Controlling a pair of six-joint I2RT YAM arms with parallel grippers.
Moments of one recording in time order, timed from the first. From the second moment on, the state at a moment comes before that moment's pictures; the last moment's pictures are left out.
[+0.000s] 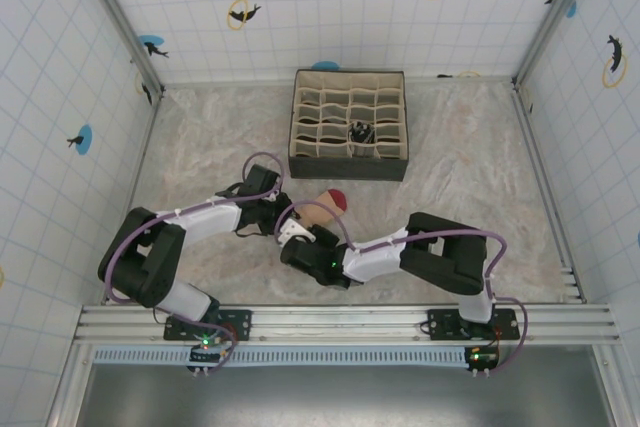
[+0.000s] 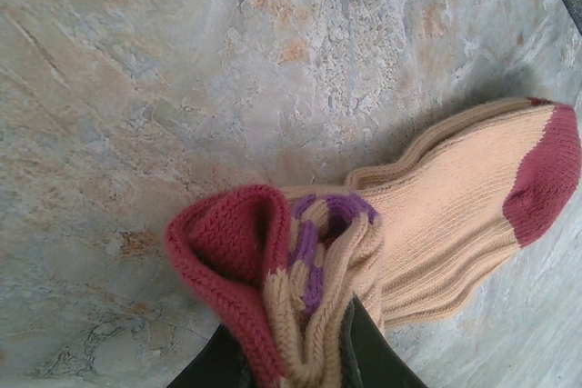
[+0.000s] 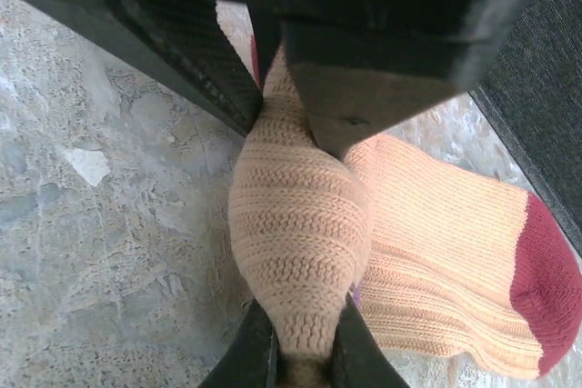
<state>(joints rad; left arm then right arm) -0.51 1.51 0.67 -0.23 0.33 -0.99 1.32 1.94 0.95 0.08 0.71 0.03</state>
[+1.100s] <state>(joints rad) -0.51 1.37 0.65 -0.18 0.30 -1.01 0.96 1.78 0.67 0.42 -0.12 0.70</state>
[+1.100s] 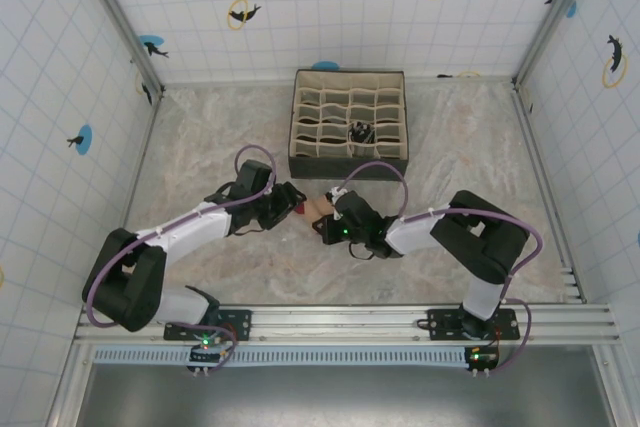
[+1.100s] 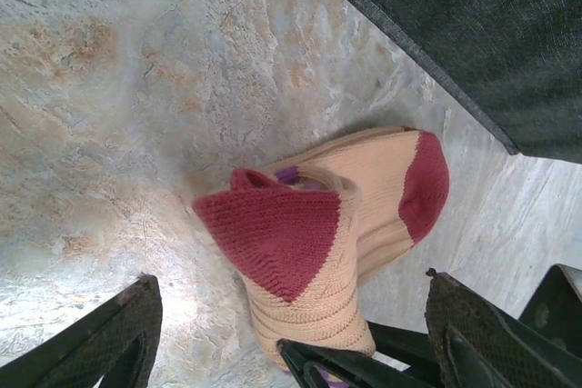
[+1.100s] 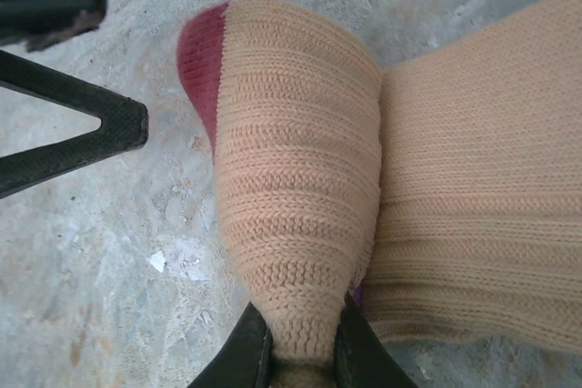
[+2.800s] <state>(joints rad) -0.59 1.59 0.76 -0.22 0.27 -0.98 1.02 1.56 0.62 0.09 0.01 0.57</state>
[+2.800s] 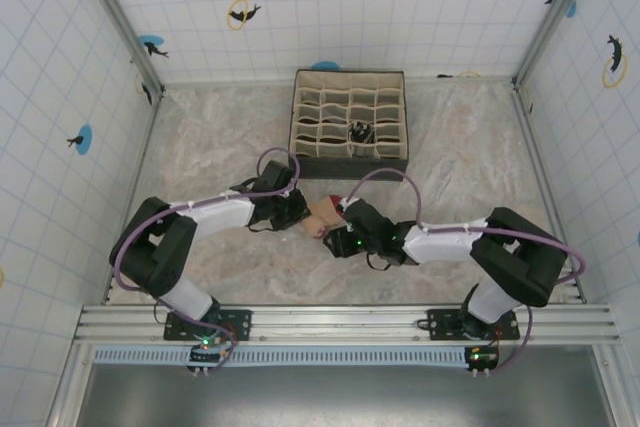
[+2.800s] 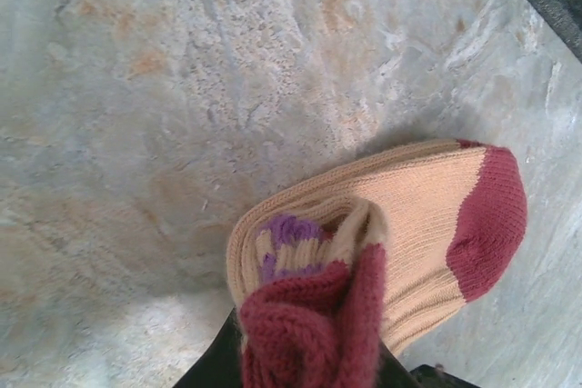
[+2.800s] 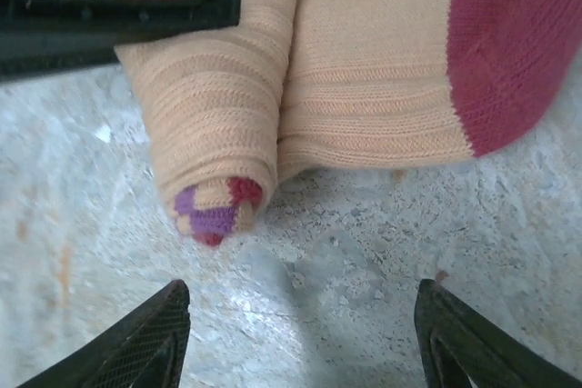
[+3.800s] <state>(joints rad) -0.59 1.58 0.75 -0.25 0.33 -0.97 1.40 1.99 1.06 -0.13 0.85 0.15</state>
